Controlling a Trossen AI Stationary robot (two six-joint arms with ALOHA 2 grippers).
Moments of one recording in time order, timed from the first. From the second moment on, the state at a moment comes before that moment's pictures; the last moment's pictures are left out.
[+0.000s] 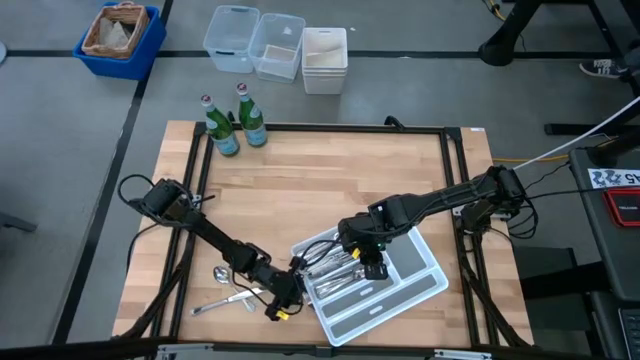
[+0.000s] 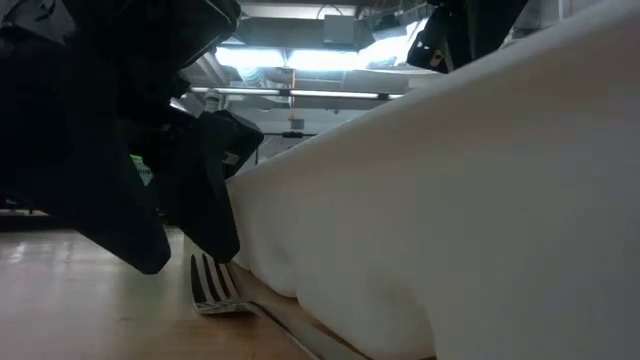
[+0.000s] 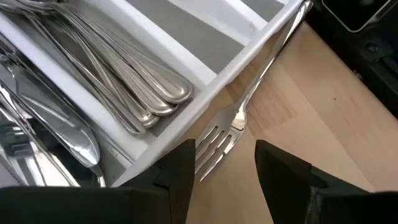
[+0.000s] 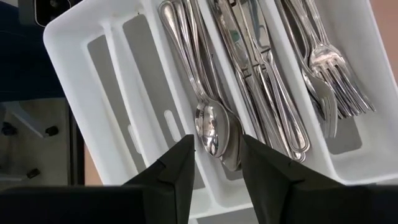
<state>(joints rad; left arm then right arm) -0.54 1.90 0.90 0.23 -0.10 -0.09 0.27 1.75 1.53 -1.04 -0.24 0.22</state>
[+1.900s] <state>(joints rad) -0.56 1.81 0.89 0.15 -0.04 0.17 0.27 1.75 1.53 -1.04 -0.24 0.21</state>
